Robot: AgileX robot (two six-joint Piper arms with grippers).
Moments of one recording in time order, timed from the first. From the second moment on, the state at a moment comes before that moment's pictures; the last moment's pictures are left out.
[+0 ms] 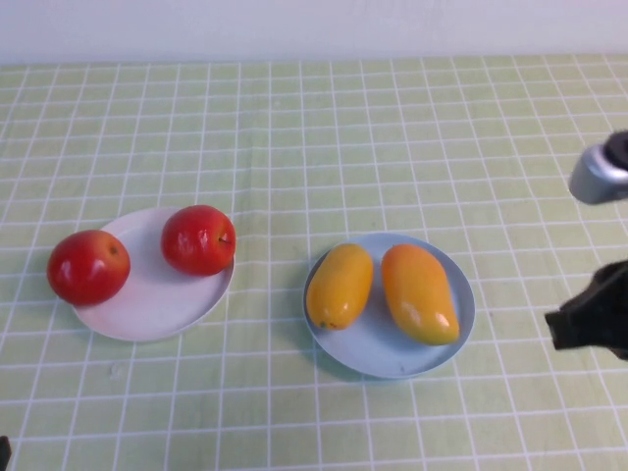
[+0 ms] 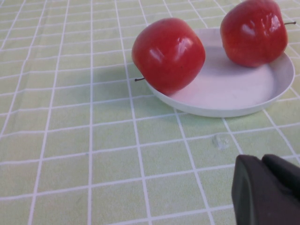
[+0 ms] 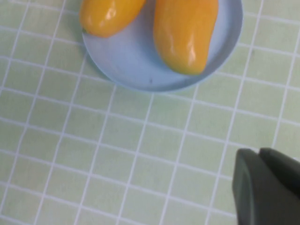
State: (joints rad) right arm 0.65 1.09 -1.03 -0.09 1.02 0.41; left arm -0.13 -0.01 0.02 -0.03 0.38 0.08
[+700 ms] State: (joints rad) right arm 0.38 0.84 -0.52 -0.18 0.48 0.39; left arm -0.13 -0.01 0.02 -0.03 0.38 0.08
